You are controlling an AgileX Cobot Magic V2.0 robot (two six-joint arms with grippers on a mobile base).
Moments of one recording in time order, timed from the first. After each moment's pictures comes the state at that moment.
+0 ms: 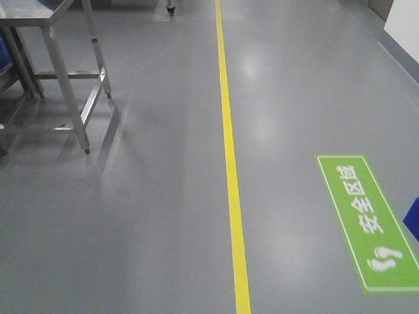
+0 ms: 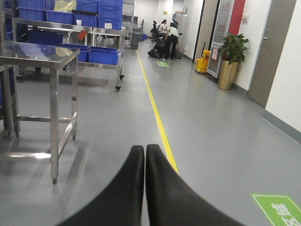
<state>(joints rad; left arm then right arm) -0.05 -0.02 0.03 0.03 0.08 -0.18 0.18 -0.01 -0.25 0.09 0.36 -0.21</state>
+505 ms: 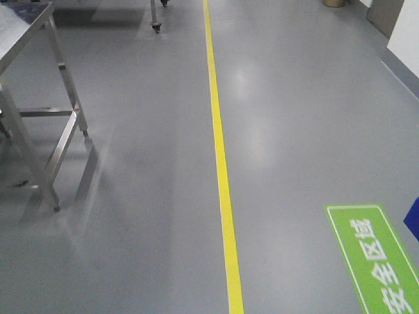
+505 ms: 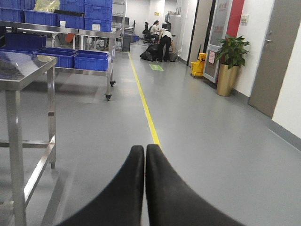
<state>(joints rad) -0.05 -0.02 0.03 0.03 0.08 -0.18 0.18 -0.01 -0.25 0.09 0.36 -0.21</state>
